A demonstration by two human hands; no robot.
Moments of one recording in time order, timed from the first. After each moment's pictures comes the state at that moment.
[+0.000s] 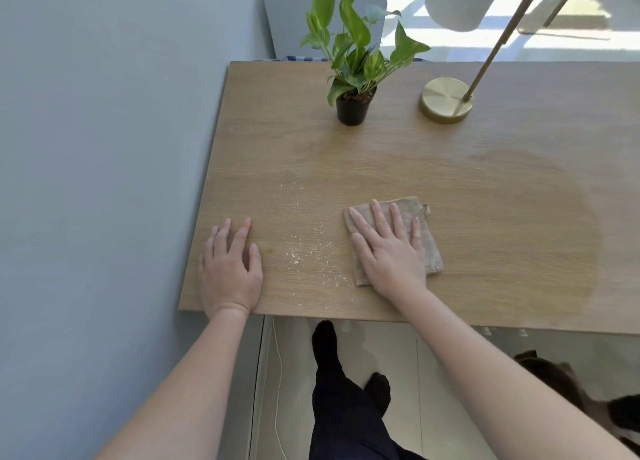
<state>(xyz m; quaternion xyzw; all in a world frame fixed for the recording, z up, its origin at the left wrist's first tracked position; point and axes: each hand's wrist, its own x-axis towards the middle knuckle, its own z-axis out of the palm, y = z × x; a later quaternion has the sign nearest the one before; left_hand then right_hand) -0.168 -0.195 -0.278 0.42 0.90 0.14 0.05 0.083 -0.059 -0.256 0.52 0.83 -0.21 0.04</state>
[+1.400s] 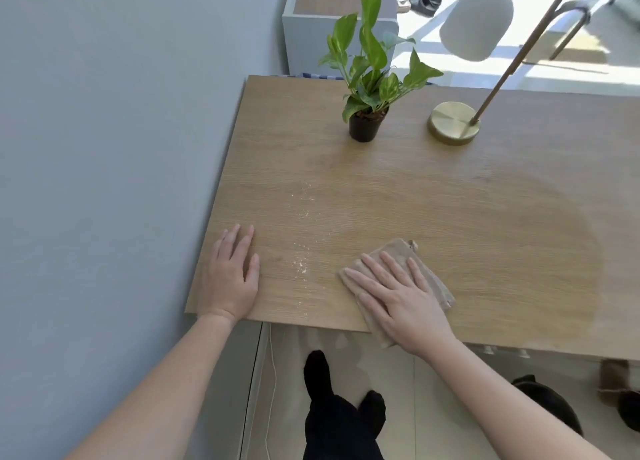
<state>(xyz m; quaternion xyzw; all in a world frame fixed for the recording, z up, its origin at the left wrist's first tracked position) -0.201 -0.210 -0.281 0.49 0.85 0.17 0.10 0.126 -0.102 -0.249 0.39 0.89 -0.21 0.06</state>
